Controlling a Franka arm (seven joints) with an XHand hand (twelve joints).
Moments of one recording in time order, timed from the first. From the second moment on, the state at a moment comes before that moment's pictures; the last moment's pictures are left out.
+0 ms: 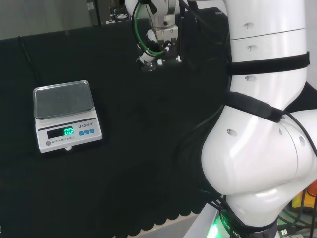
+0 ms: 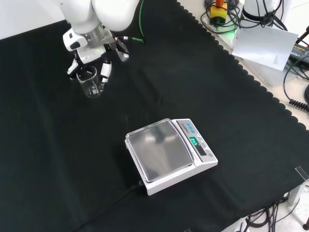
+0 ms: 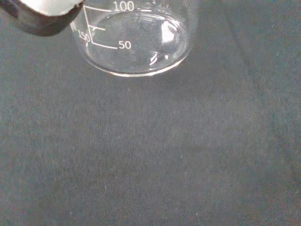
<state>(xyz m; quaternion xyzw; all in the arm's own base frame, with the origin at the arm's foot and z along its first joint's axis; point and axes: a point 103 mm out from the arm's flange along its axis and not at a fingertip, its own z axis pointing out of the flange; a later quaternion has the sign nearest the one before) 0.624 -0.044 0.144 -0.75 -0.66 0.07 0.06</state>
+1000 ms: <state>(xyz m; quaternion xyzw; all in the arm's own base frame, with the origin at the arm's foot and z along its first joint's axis) 0.616 0.040 0.187 -0.69 -0.72 0.04 0.05</state>
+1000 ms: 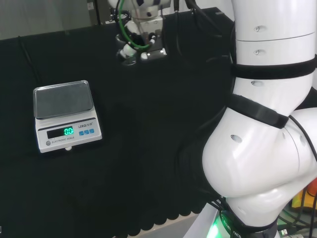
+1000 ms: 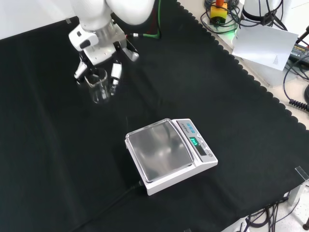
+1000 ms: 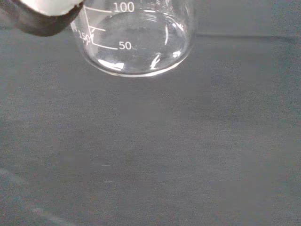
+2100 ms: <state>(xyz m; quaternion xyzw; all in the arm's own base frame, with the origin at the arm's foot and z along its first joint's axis) 0.547 0.242 0.158 -0.50 -0.86 0.05 0.11</state>
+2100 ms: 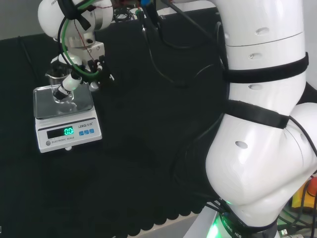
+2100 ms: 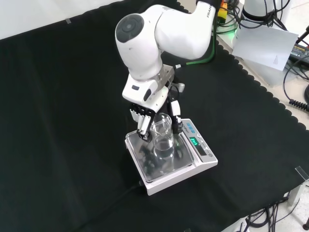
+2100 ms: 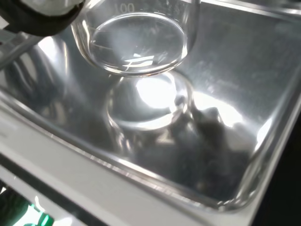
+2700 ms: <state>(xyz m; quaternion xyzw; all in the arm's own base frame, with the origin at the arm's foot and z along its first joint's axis) 0.548 0.244 0.143 -0.50 -0.86 0.07 0.11</state>
